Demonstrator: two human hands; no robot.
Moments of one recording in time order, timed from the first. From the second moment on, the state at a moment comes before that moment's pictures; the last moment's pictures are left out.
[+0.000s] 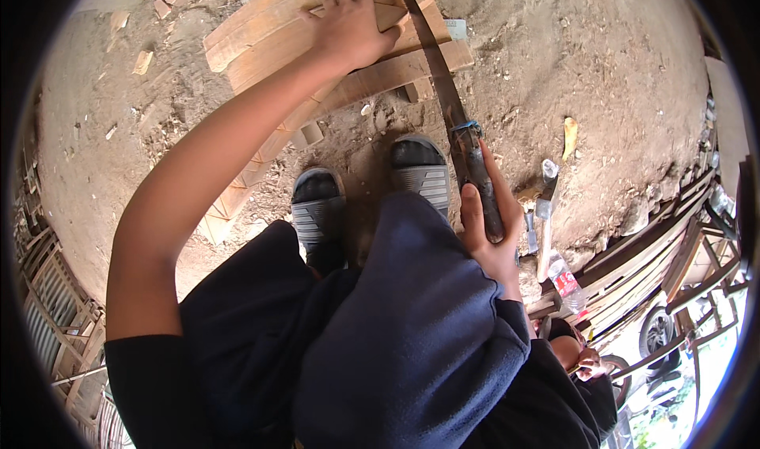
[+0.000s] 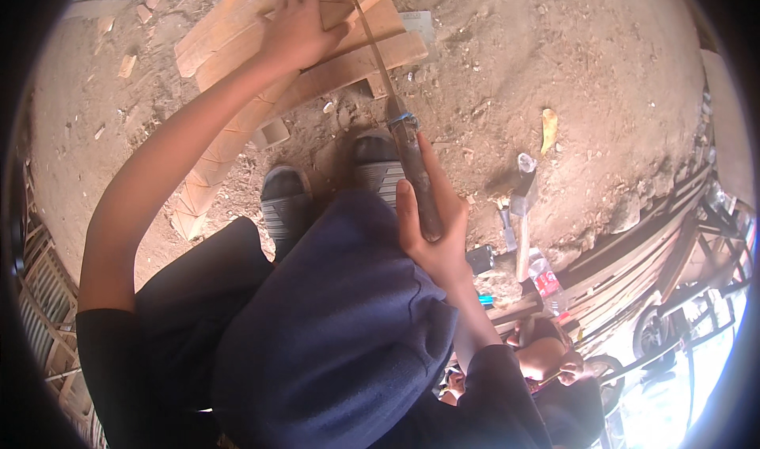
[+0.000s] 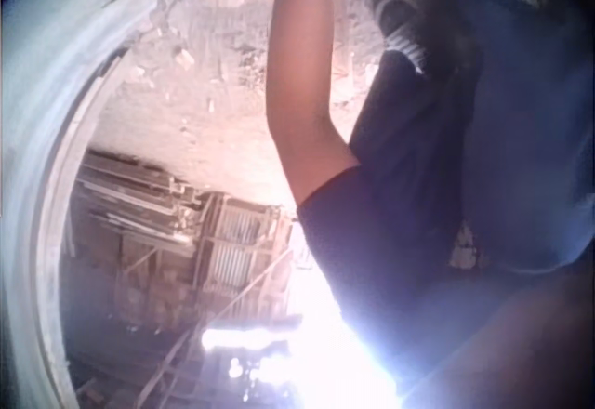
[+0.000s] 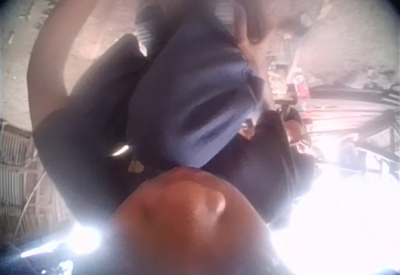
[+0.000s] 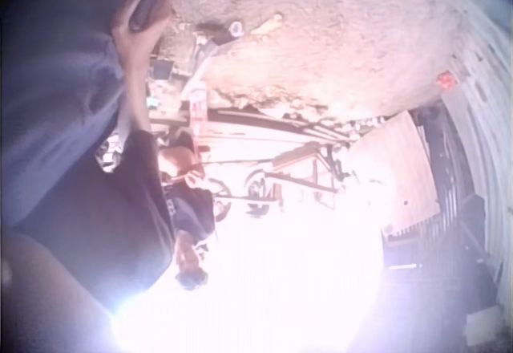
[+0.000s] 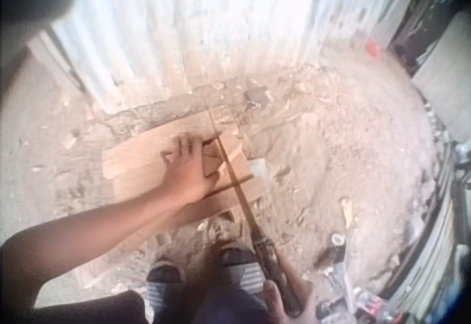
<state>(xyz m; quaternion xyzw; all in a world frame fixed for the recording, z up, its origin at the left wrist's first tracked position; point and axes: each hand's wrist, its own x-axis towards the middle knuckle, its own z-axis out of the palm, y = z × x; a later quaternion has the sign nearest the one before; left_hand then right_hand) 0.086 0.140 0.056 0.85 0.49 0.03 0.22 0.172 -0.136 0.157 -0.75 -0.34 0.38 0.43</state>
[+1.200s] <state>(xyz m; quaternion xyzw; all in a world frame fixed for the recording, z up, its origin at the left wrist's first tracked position) 0.106 0.154 0.066 0.89 0.44 0.09 0.09 0.189 -0.103 0.140 -0.73 -0.39 0.33 0.45</state>
